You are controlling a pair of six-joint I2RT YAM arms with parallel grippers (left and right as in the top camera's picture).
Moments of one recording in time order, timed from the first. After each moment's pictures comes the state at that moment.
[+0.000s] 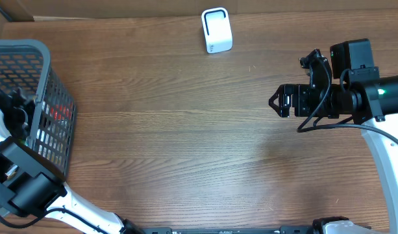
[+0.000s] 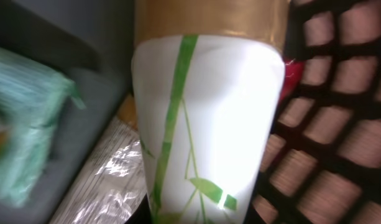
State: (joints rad) left arm 0.78 2.06 1.79 -1.17 0.26 0.13; right arm 0.13 1.40 1.50 -1.25 -0.38 0.12
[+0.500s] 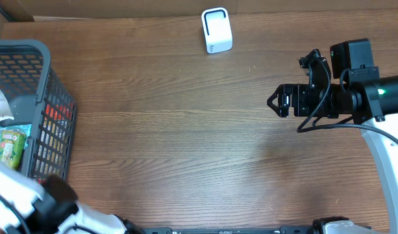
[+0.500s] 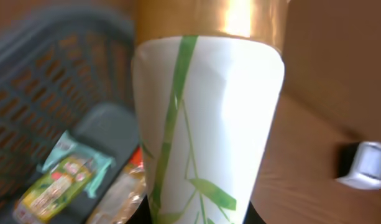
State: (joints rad) left arm 0.78 1.82 2.55 -1.51 0.41 -0.01; right arm 0.13 1.40 1.50 -1.24 -0.41 0.12
